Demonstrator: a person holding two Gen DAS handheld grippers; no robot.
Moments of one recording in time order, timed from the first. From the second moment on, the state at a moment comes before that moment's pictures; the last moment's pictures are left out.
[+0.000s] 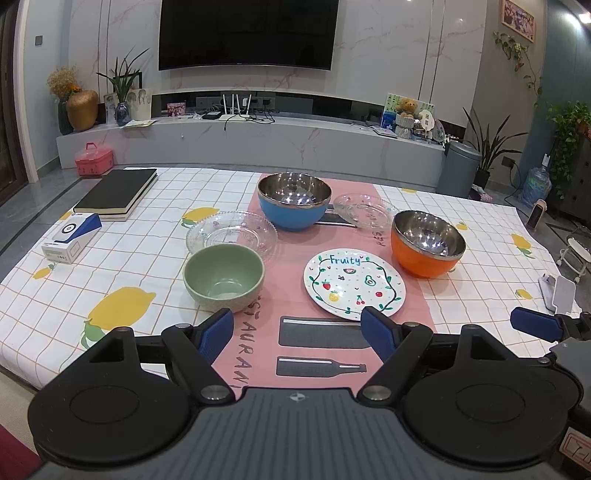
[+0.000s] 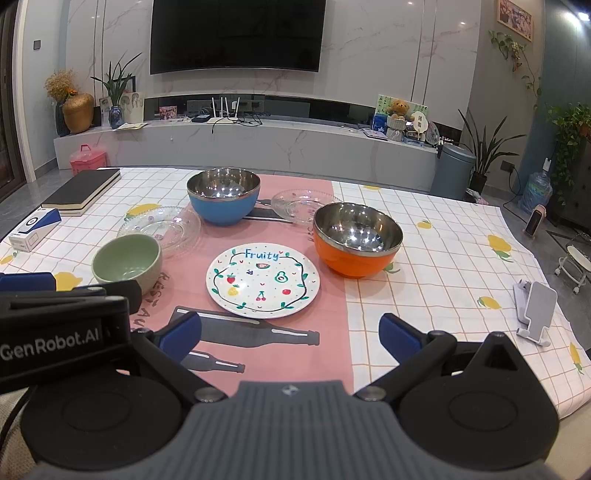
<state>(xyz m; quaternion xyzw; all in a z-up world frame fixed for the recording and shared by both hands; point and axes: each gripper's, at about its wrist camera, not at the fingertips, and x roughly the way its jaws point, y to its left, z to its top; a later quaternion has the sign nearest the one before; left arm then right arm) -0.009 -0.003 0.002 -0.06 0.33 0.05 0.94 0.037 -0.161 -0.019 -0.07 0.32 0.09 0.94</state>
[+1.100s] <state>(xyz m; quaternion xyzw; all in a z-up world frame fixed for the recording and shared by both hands) -0.006 -0.004 -0.002 -0.05 0.33 0.05 0.94 0.040 -0.161 -0.022 -0.06 0.33 0.09 0.94</state>
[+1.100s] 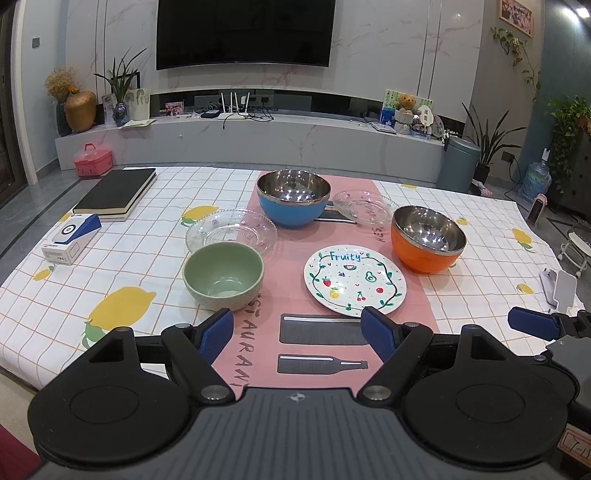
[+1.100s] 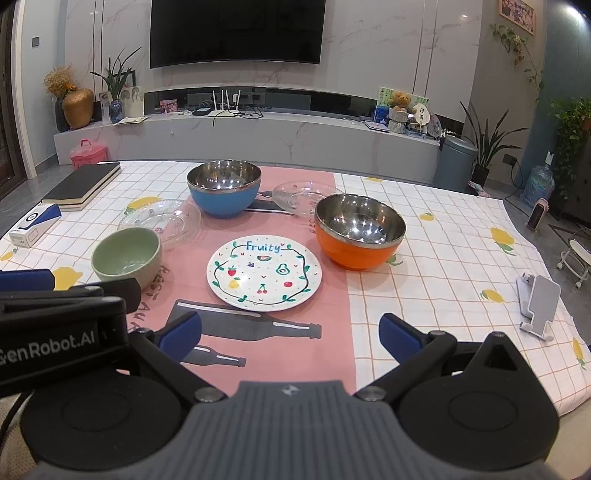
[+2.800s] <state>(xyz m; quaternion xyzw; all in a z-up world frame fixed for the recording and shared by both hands) 0.122 0.090 0.029 -0.09 0.38 0.09 0.92 0.158 -0.144 0.010 -0.02 0.38 0.18 0.91</state>
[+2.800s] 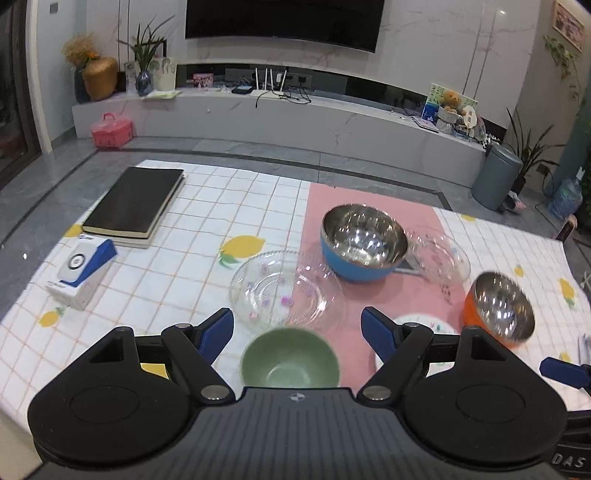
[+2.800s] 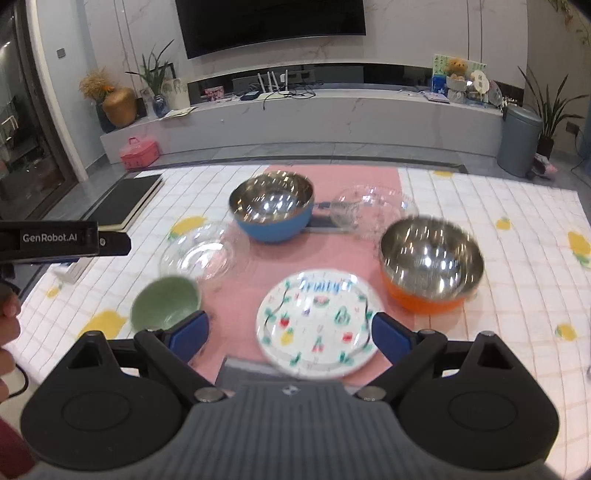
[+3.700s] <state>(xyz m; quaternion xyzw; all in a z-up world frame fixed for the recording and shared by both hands) 0.288 0.108 -0.071 -0.17 0.42 0.12 0.88 0.348 -0.097 -0.072 0.06 0.39 0.10 0.92</state>
